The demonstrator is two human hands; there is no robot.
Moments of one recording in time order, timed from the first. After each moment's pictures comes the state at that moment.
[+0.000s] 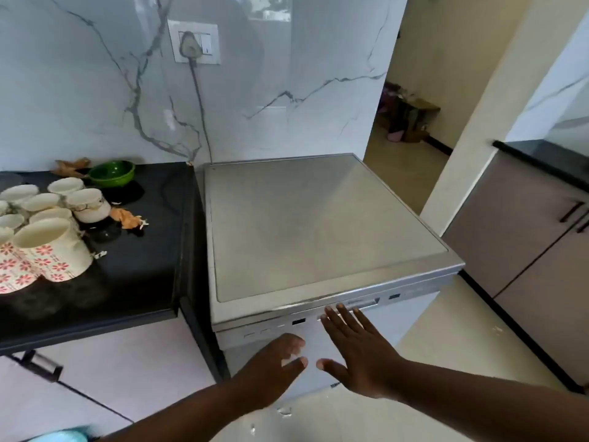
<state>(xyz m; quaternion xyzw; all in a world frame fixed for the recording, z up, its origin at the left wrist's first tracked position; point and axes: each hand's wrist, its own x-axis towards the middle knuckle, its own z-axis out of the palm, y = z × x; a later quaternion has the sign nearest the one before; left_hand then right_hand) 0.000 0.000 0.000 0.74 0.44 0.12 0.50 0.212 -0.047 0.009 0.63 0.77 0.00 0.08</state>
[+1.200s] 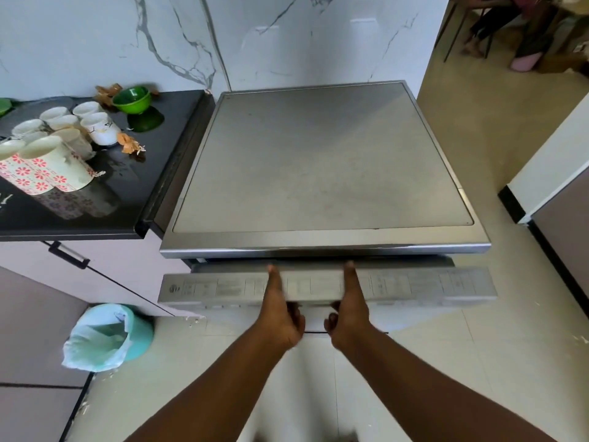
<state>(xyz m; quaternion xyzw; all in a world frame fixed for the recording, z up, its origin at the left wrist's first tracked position) 0.196 -0.010 -0.036 -0.04 0.61 0.38 0.70 0.307 -0.017 -0.040 0.64 -0.01 -0.65 -0.42</state>
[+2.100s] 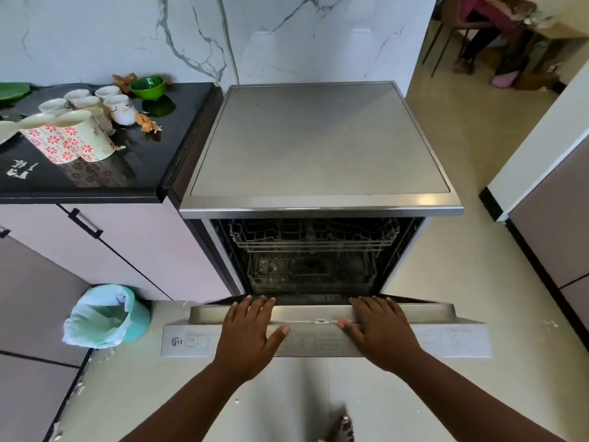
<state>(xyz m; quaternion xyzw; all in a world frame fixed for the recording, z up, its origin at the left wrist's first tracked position) 0.107 -0.148 -0.094 0.76 0.64 0.00 0.12 0.377 -0.145 -0.074 0.64 0.75 -0.15 -0.01</state>
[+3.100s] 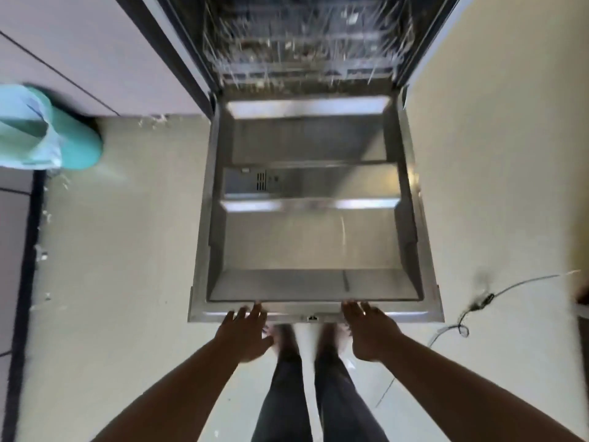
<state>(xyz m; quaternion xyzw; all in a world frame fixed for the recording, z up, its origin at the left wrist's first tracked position) 0.101 -0.419 -0.410 0.69 0.48 -0.41 0.35 0.366 -0.425 -0.406 0.51 0.71 -0.38 0.28</state>
